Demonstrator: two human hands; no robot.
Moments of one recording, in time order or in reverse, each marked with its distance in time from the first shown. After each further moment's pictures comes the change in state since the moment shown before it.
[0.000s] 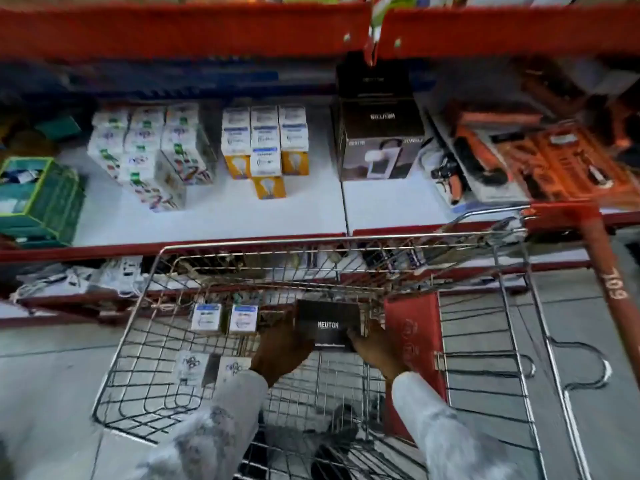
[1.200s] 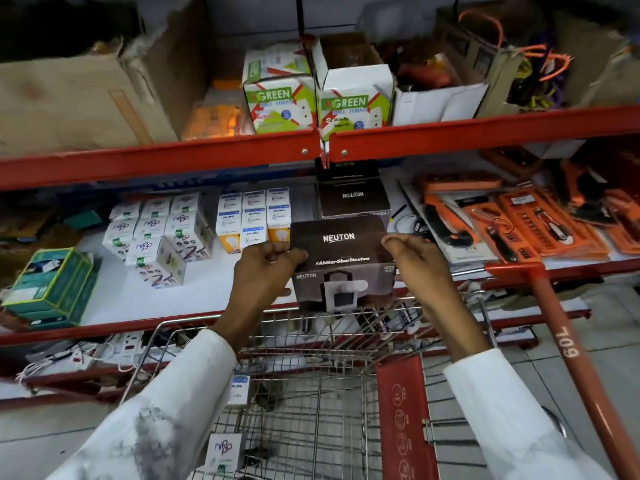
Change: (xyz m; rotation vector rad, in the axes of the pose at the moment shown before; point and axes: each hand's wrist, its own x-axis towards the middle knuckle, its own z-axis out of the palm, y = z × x) left_hand 0.029 0.194 -0.177 -0.661 0.350 -0.039; right_hand -0.051 -0.152 -0.227 0.537 0.366 -0.422
